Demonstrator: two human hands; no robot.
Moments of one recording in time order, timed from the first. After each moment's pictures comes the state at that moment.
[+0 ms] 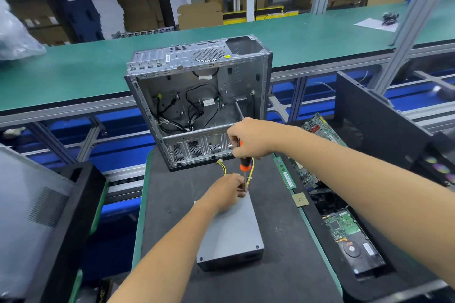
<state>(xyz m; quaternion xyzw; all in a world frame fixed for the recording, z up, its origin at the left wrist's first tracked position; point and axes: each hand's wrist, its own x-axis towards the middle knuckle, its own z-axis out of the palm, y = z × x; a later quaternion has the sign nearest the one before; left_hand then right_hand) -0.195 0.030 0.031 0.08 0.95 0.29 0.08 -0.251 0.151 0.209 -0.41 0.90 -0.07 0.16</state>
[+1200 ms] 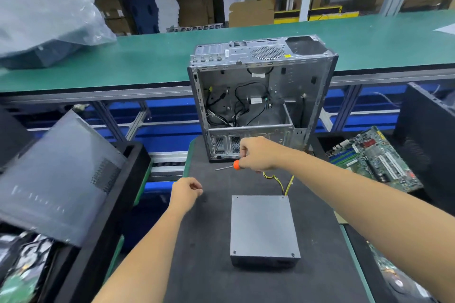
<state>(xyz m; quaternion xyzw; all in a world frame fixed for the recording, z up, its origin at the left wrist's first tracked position) -0.108 -0.128 0.007 -0.34 0.86 0.37 -0.06 -0.231 0.072 0.162 -0.38 0.88 -0.18 0.23</state>
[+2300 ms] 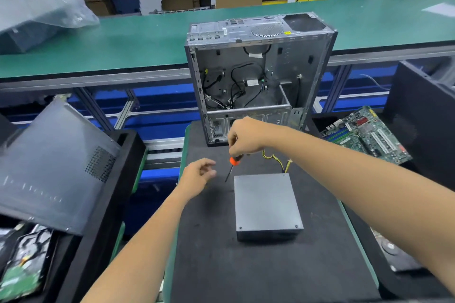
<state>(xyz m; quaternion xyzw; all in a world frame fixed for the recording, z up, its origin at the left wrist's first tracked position) -0.100 -0.114 0.011 -0.20 0.87 0.46 -0.04 -0.207 0.046 0.167 -0.42 0.88 -0.09 0.22</state>
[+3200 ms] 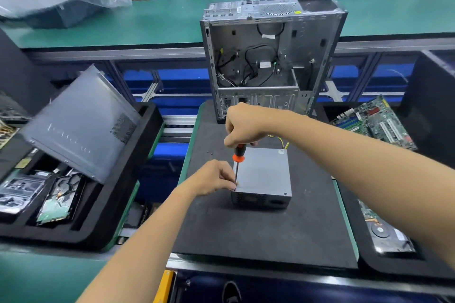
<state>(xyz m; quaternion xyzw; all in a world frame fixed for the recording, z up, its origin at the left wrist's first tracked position) -0.026 -0.032 0.039 -0.09 0.87 0.47 0.09 -0.140 0.085 0.194 -0.51 0.83 -0.07 0.21</state>
